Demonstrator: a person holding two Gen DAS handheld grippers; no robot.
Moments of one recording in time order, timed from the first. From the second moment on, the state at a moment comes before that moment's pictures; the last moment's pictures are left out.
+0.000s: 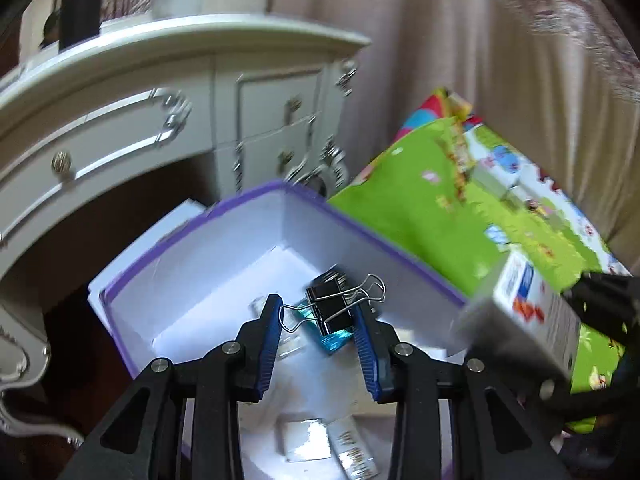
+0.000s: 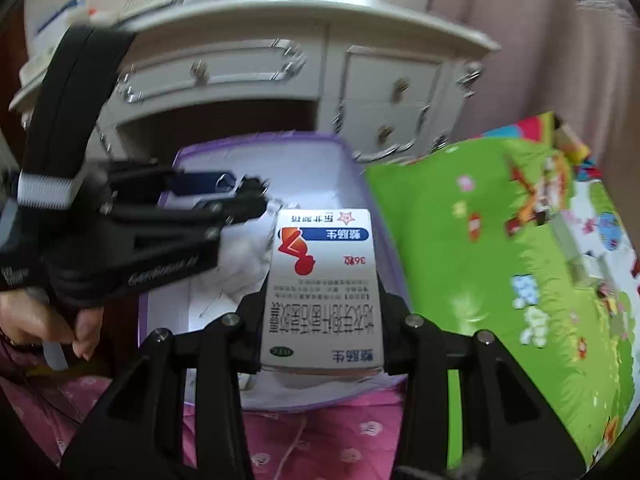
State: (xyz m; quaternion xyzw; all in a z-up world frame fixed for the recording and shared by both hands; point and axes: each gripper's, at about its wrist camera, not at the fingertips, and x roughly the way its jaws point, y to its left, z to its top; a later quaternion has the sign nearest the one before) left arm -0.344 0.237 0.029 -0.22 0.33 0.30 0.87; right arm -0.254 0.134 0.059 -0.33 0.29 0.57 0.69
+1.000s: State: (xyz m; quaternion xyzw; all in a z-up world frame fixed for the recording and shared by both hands) left arm -0.167 0.143 0.026 -0.17 0.42 0.12 0.88; right arm -0.050 -0.081 0.023 -0.11 0.44 0.30 0.84
